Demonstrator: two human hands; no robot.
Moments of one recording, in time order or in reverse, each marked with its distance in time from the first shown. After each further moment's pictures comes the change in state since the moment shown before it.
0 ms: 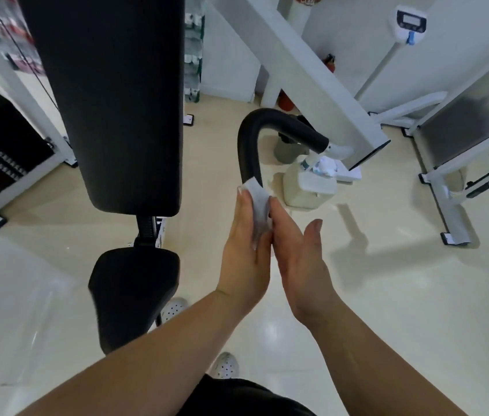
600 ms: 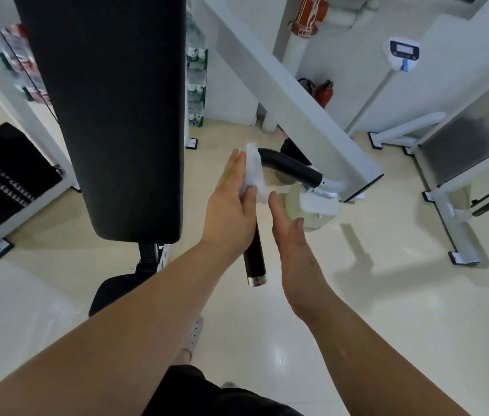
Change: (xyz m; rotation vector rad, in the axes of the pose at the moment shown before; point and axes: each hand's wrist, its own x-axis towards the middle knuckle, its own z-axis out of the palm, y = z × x) left_hand 0.108 0.053 -0.029 0.301 0.077 0.068; right_hand 0.039 -0.040 -0.008 -0.205 -0.001 -0.149
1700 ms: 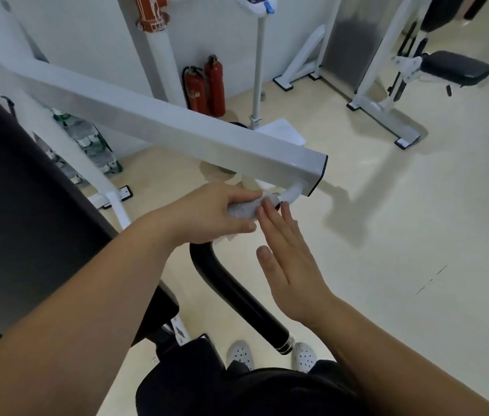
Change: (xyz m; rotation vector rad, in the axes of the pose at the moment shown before) left_hand 0.163 0.049 0.006 0.428 -1.157 0.262; right_hand 0.061 0.015 -0.007 -0.489 0.545 -0.069
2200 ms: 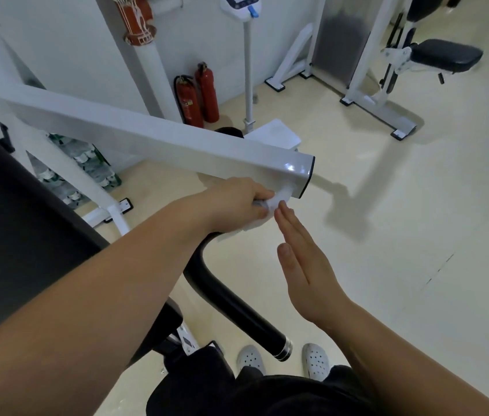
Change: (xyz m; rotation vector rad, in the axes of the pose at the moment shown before) left_hand 0.054 0.030 0.011 0.322 -0.113 0.016; right_hand -0.010 0.016 -0.020 0.188 0.056 0.157
